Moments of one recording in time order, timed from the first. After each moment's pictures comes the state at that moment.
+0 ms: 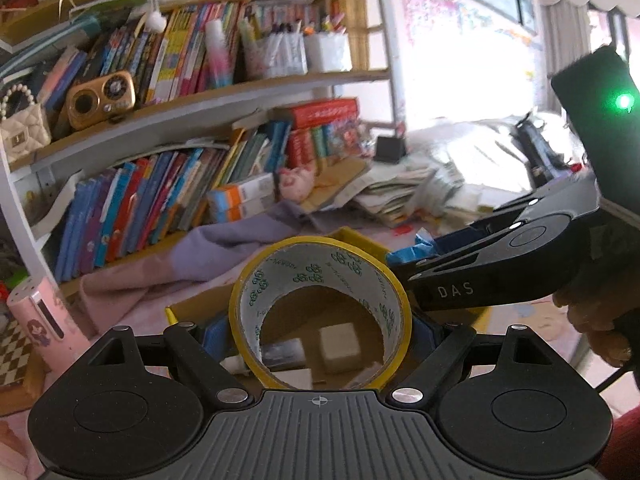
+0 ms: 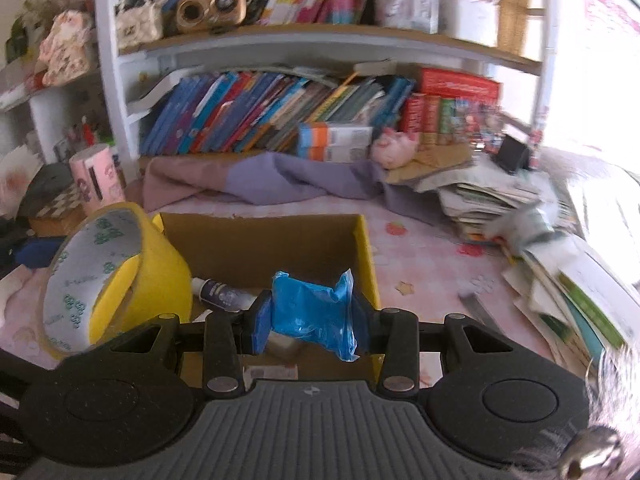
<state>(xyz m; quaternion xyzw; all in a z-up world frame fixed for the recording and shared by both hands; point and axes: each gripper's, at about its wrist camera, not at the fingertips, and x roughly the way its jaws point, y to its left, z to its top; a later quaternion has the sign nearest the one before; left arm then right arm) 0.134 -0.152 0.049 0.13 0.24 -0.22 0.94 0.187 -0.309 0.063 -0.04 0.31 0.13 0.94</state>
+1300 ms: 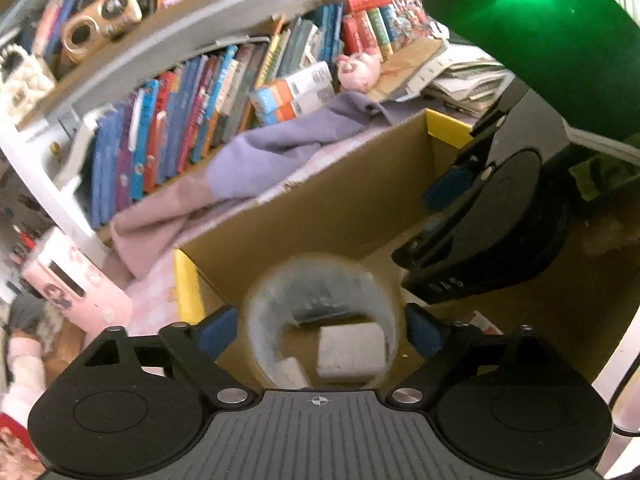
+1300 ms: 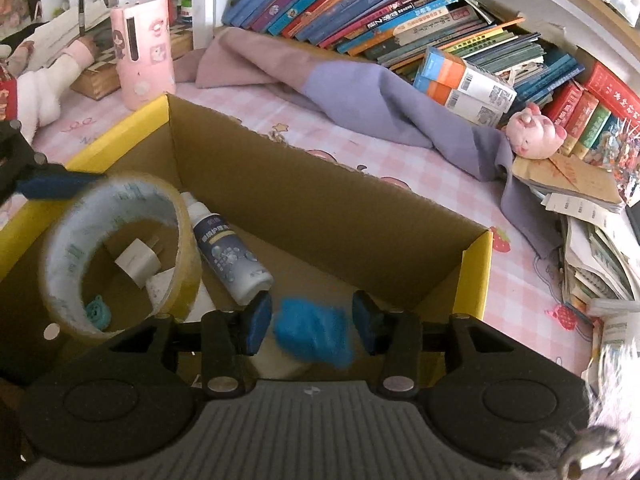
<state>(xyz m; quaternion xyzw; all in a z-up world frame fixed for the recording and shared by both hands) 0.209 -0.188 -0.010 0.22 0.35 -0.08 0.91 0.308 -0.264 -0.004 -0.20 0.40 0.27 0.85</state>
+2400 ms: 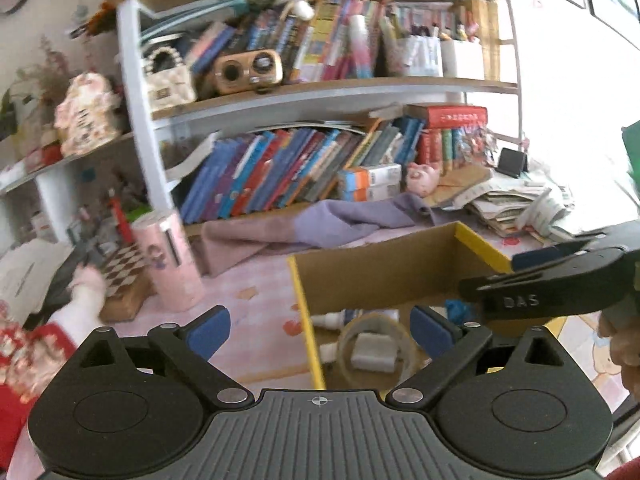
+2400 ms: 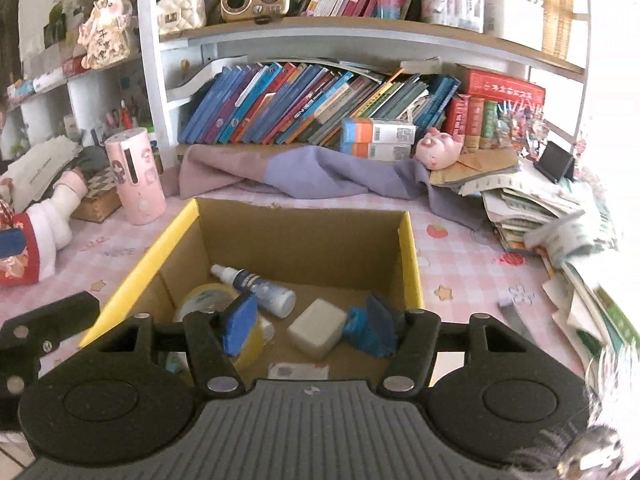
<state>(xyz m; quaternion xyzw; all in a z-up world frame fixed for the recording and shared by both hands) 0.078 -0.126 0.054 0.07 0.24 -0.01 0.97 0.169 -0.297 0.051 -0.04 0.30 0.18 0.94</state>
